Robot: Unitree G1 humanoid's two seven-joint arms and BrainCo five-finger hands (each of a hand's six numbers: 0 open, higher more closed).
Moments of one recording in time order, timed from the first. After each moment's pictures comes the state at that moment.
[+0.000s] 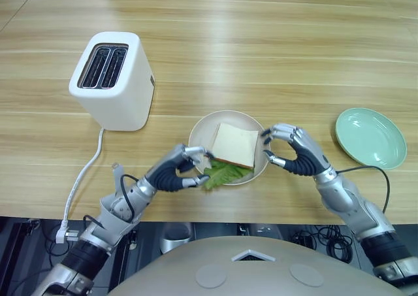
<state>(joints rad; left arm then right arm) 0.26 0.64 -0.43 -0.04 0.09 -0.80 -0.14 0.23 -0.66 0.23 0.01 -0.40 -0.78 -0.16</state>
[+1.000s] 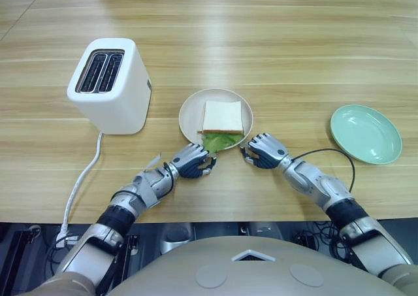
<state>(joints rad) -0.15 0.41 -0.47 0.53 0.82 -0.62 0.17 -0.21 -0.45 0.46 0.53 -1.02 -0.53 -0.32</state>
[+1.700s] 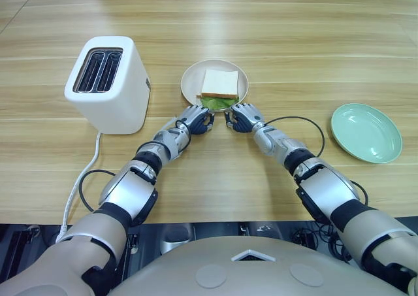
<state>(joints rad) -0.65 0.21 -0.52 1.25 0.77 -0.51 0.39 -0.70 -0.13 0.53 1.27 -0.85 -0.41 -0.40</state>
